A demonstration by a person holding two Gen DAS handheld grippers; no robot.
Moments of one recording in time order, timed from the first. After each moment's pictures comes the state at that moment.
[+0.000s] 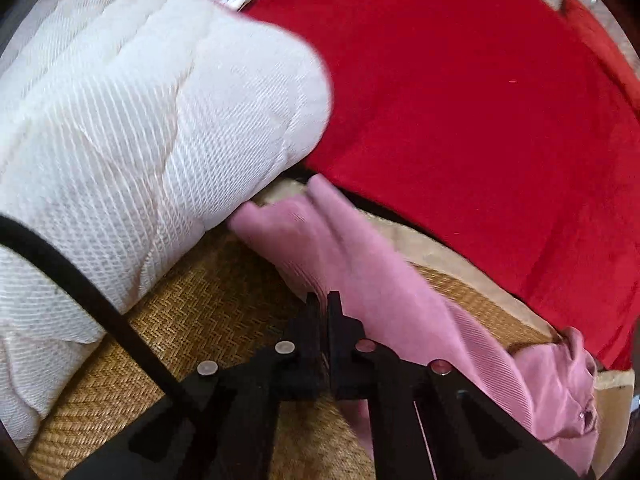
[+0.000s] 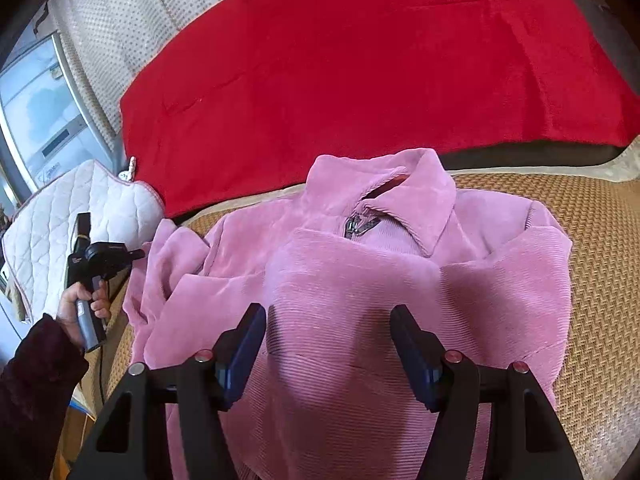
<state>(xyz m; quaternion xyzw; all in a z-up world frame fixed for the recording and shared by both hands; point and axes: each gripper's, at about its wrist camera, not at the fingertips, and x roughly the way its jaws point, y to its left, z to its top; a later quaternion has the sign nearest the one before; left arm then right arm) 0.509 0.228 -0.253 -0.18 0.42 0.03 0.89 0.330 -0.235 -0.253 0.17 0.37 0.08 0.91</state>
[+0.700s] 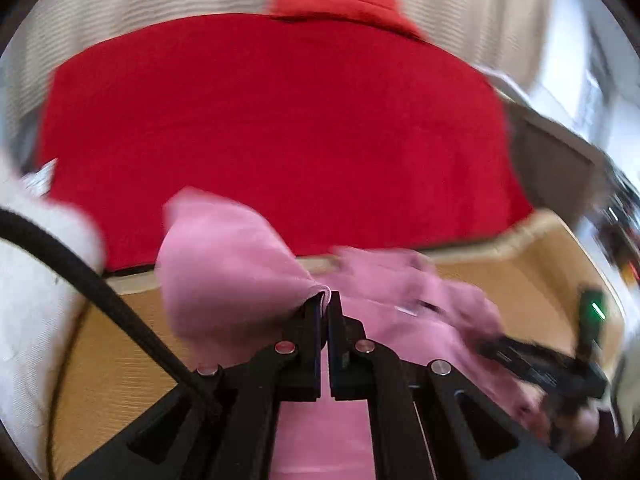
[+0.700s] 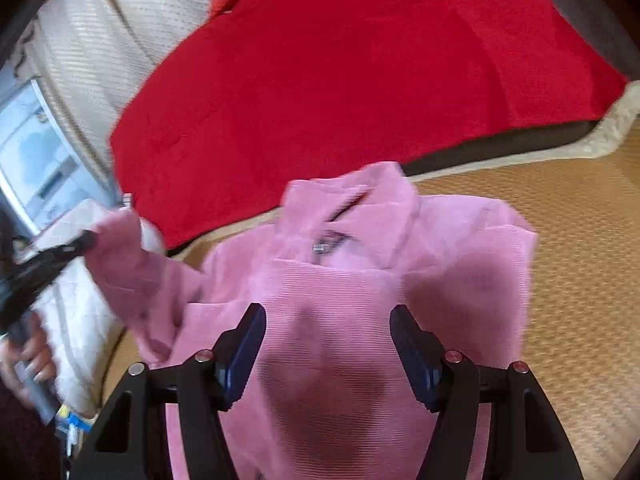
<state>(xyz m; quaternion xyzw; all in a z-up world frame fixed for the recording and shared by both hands) 0.346 -0.006 -0.116 0.04 0.34 -0.26 0.90 0.318 -0.281 -0.240 0.23 0.37 0.03 0.90</state>
